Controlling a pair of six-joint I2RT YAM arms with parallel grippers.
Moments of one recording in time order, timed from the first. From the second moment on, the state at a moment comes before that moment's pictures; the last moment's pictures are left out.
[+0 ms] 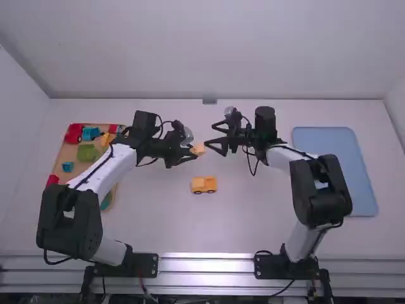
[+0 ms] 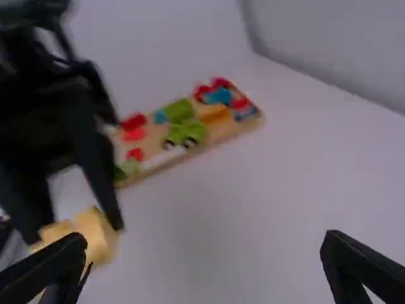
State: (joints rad) left arm -0.16 1.56 1.04 -0.42 0.89 0.71; right arm 0.22 1.83 1.00 0.33 -1.06 -0.07
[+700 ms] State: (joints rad) left arm -0.46 1.75 1.10 -0.30 0.66 0.58; right arm 0.37 0.74 0.49 -0.04 0.03 0.05
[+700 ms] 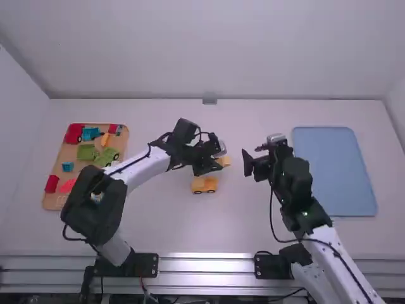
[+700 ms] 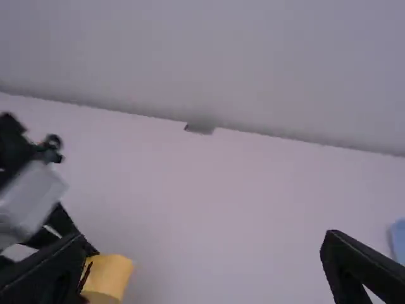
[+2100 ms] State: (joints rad) left arm -0.68 2.04 1.16 -0.22 0.32 0.64; right arm 0.46 0.62 0.36 0.09 0.27 0.10
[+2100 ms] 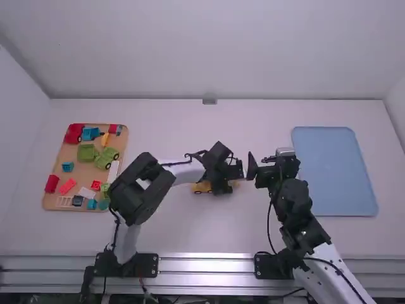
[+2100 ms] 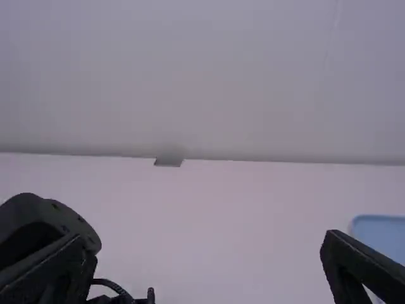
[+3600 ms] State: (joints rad) left arm -0.15 1.12 0.65 -0.08 0.50 0.60; right arm 0.05 1.38 0.82 -0.15 -0.73 -0.53
